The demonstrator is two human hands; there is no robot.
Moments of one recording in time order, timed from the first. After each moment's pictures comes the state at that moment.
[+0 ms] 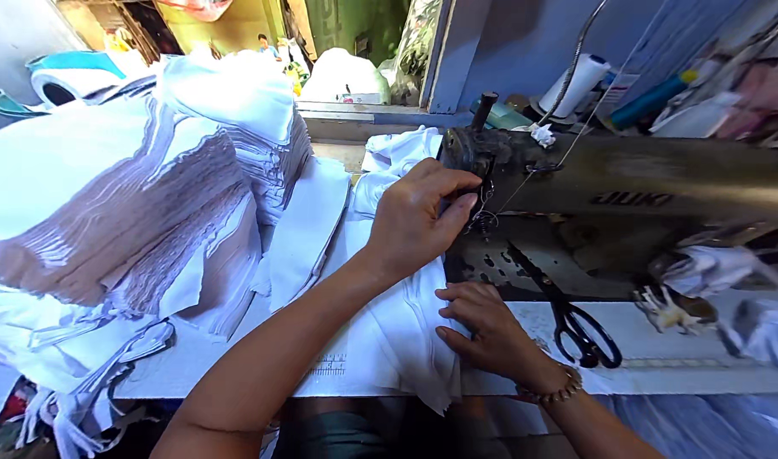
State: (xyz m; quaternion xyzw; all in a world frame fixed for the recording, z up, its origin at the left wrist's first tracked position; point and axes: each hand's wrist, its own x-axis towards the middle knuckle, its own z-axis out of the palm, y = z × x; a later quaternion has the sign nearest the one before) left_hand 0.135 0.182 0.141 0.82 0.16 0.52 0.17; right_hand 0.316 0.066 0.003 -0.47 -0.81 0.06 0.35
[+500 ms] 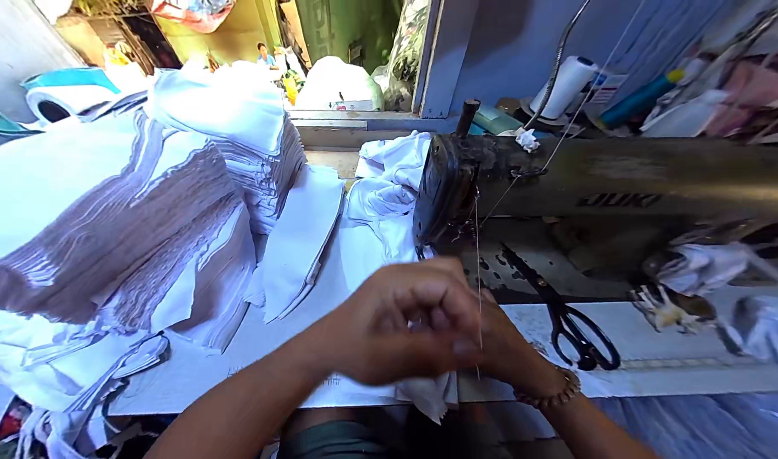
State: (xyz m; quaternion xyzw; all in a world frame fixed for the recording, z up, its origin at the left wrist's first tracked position) left_hand 0.091 0.131 0.136 0.75 -0.08 0.36 0.54; right_hand 0.315 0.064 0.010 -0.48 -0.80 0.06 0.35
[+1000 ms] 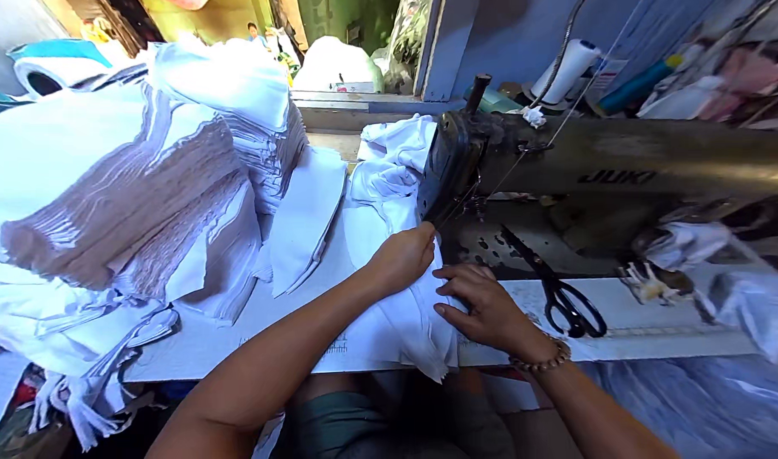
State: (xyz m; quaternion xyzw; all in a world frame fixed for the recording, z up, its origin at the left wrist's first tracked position) left_hand 0.130 0.180 0.067 0.90 0.30 0.16 0.26; right_hand 0.314 0.061 0.007 -0.50 -0.79 0.09 0.34
